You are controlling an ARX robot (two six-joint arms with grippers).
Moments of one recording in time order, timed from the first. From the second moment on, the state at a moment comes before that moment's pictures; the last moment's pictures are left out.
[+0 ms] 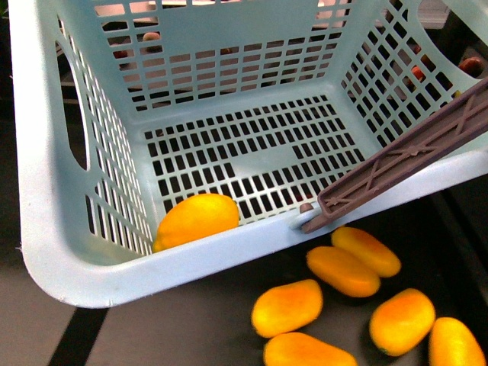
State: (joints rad) left arm -0.63 1.67 1.51 -0.31 0.22 -0.94; right arm 0.00 0.72 0.12 0.59 0.00 0.00
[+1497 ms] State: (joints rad) left arm -0.63 1.67 1.51 -0.31 0.21 -0.93; right arm -0.47 1.57 0.55 0.19 0.04 0.41
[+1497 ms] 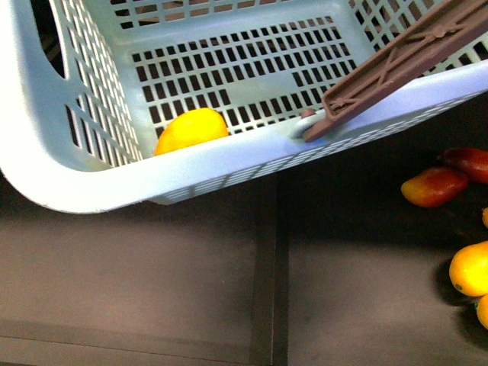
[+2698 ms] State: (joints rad) left arm -0.63 1.67 1.51 -0.31 0.22 -0.94; right arm -0.23 2.33 0.94 0.24 0.08 0.79
